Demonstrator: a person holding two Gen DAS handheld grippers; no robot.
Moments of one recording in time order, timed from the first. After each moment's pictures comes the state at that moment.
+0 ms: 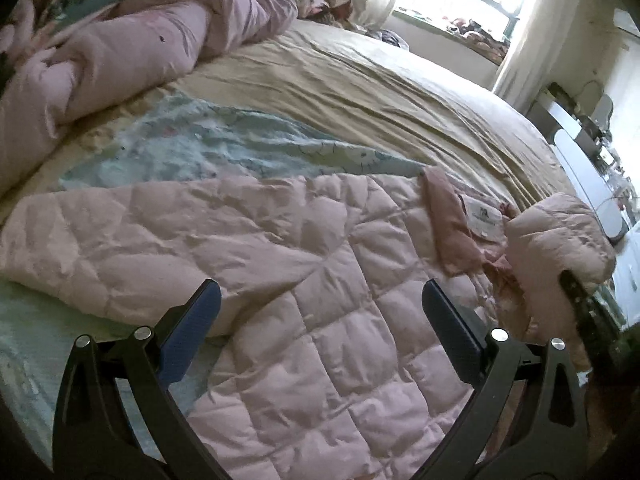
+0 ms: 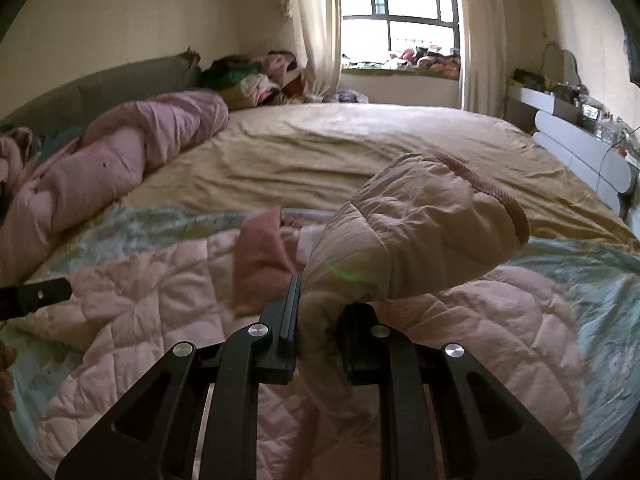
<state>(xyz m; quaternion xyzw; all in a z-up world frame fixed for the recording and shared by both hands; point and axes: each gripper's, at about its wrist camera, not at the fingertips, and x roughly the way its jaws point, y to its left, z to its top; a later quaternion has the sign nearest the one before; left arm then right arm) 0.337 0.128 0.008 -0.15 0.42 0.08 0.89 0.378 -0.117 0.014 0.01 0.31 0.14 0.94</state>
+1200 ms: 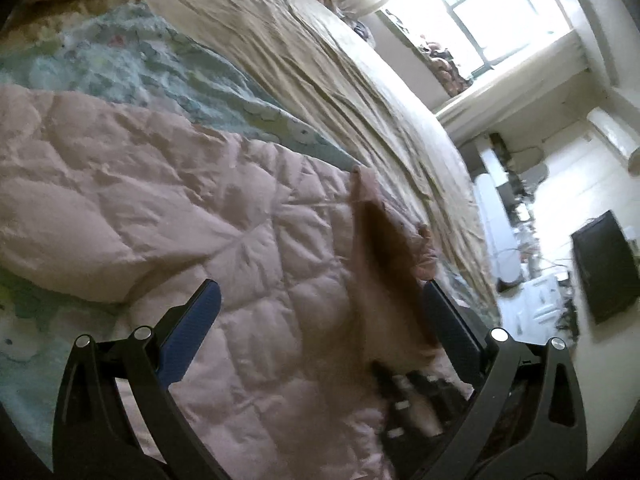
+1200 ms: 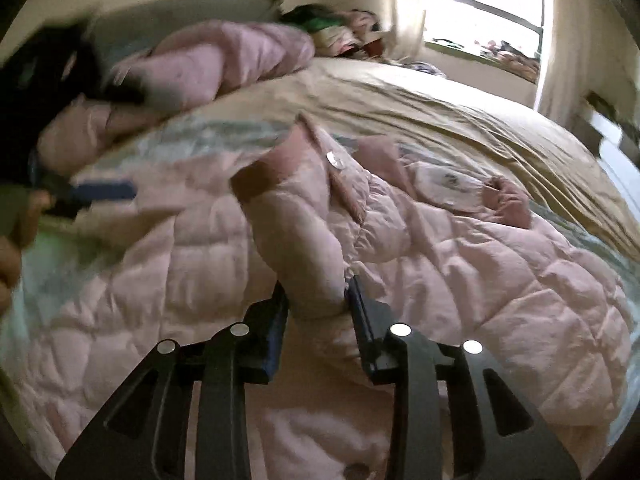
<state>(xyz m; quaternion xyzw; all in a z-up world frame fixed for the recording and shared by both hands) 0.348 0.153 -0.014 -0.36 0.41 -0.06 0.83 0.322 -0.039 -0.027 -0.11 0.36 0.26 0.89</state>
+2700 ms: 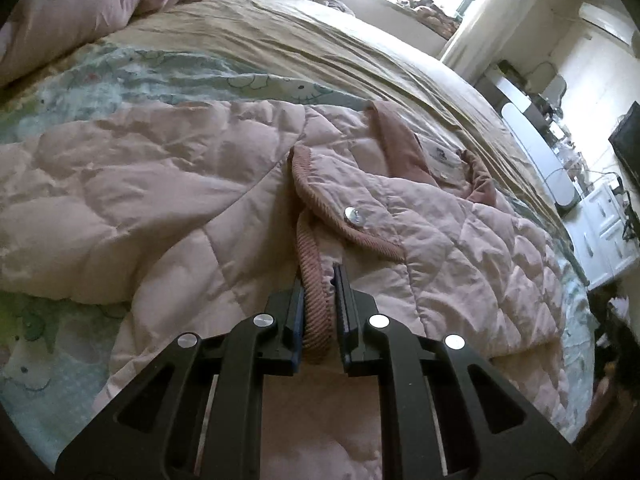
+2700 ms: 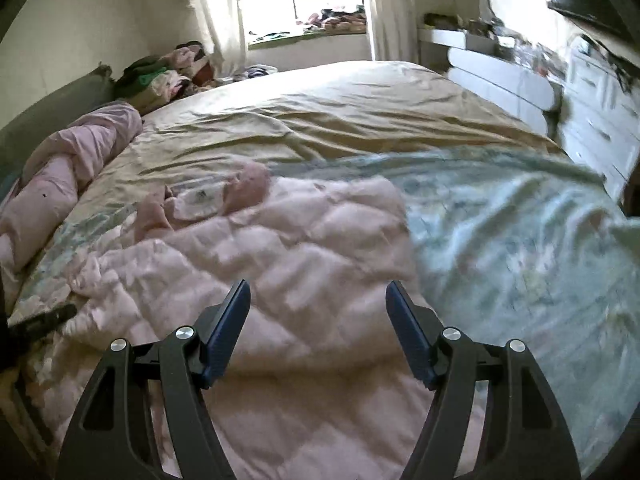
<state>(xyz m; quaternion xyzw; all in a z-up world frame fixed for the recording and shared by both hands) 0.341 0.105 -0.057 -0.18 0.45 -0.04 0.87 0.313 -0.271 0.016 0.07 0.38 0.01 0.92</state>
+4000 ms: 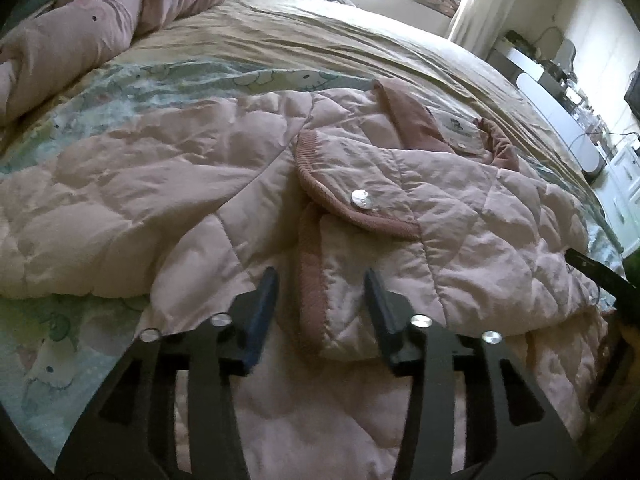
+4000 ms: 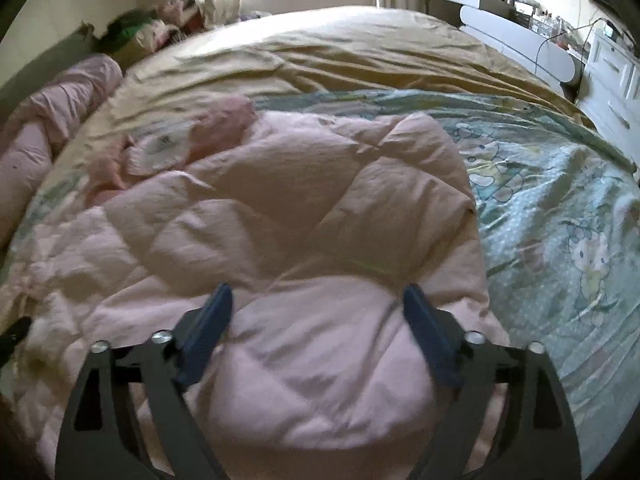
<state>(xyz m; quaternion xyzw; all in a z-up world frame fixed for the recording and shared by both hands) 0.331 0.087 -0.060 -0.11 0.46 0.00 0.88 0.384 -0.257 -0.058 0.06 0.46 0.01 0.88</state>
